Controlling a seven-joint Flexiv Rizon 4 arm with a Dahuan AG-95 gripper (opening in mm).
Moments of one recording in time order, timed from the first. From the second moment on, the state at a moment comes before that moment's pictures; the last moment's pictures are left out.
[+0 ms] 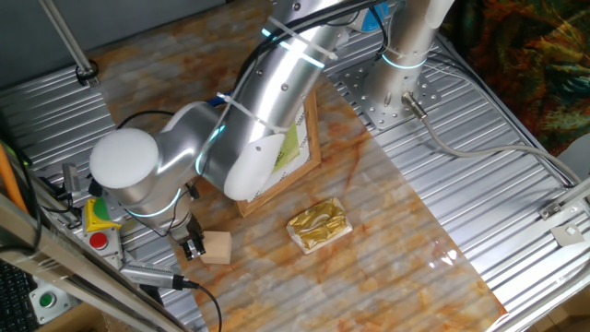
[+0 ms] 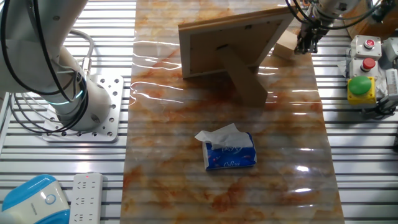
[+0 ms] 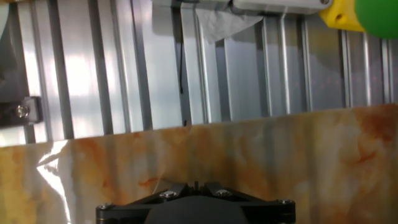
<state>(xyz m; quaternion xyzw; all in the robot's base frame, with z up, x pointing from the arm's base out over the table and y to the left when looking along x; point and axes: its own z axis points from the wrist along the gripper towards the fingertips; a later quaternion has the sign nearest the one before) 0.673 0.191 0.030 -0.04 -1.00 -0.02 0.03</state>
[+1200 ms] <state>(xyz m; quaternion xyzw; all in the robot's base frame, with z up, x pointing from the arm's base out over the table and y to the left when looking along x) 0.687 0.166 0.041 0.00 -1.00 -0.01 0.04</state>
